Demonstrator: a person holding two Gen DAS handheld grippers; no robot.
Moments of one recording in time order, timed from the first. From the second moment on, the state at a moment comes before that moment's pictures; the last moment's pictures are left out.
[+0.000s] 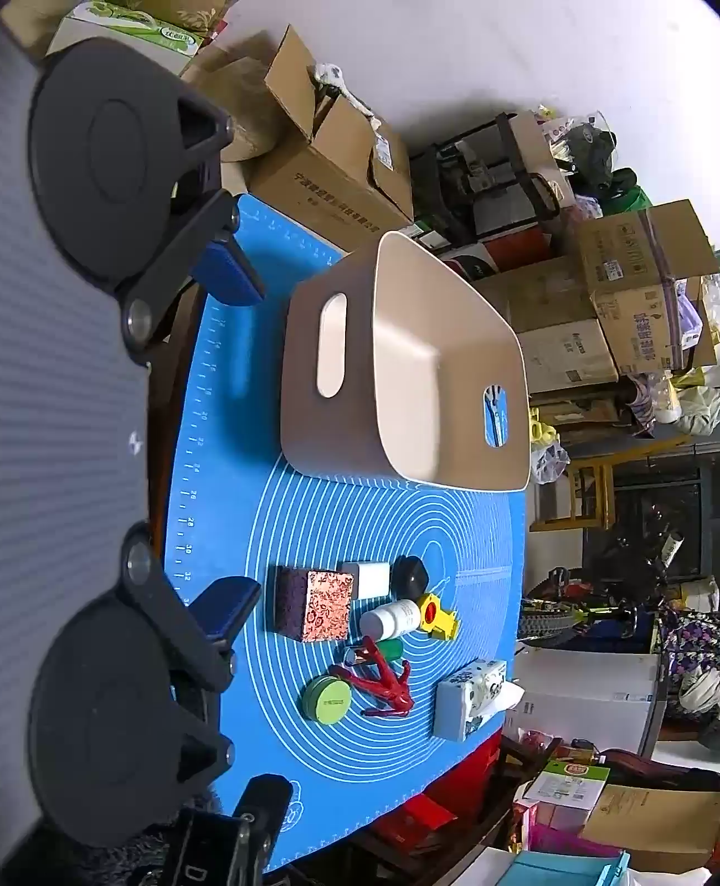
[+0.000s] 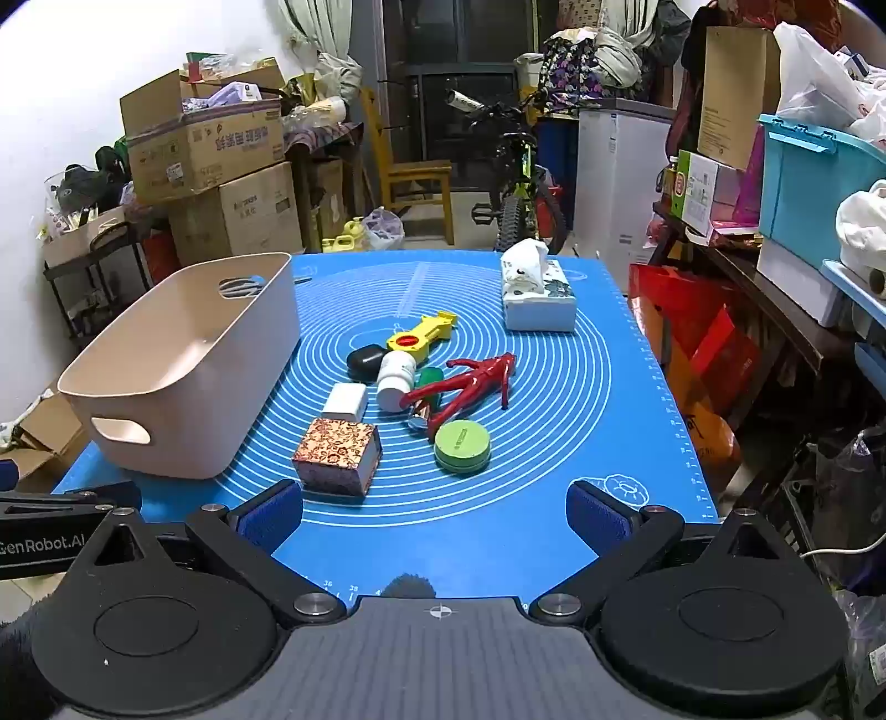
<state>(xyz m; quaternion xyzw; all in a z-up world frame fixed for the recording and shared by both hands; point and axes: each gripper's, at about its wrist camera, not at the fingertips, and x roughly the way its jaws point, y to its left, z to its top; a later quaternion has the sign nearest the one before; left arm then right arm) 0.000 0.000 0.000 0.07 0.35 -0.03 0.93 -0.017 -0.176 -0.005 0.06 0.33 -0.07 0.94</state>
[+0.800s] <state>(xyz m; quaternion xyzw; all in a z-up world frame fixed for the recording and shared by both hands) 0.000 -0.001 -0.006 0.08 0.36 -0.03 0.93 -0.016 -0.177 -0.006 0.06 0.33 -0.07 0.94</state>
